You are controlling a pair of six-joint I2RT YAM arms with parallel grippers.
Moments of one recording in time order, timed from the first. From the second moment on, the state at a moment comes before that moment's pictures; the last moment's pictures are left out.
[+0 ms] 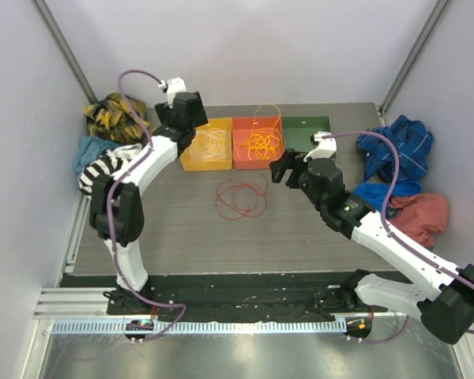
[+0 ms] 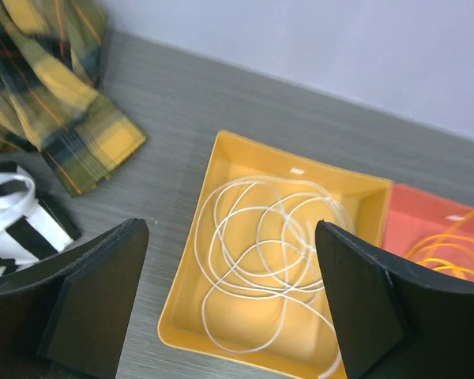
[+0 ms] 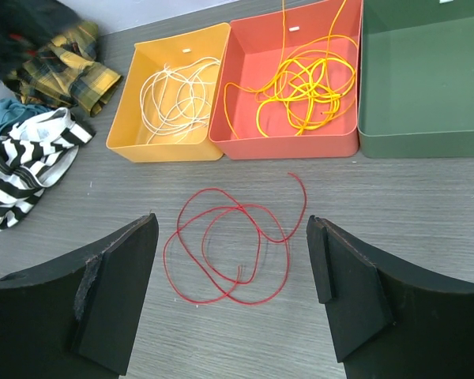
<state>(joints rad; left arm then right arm) -0.35 1.91 1.60 -0.13 -0.54 -0.37 0.65 1.05 0.86 -0.08 0.35 0.51</state>
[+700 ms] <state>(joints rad) -0.73 1.54 1.03 -0.24 -0.52 -0.74 0.65 0.87 0.56 -0.11 0.40 0.61</state>
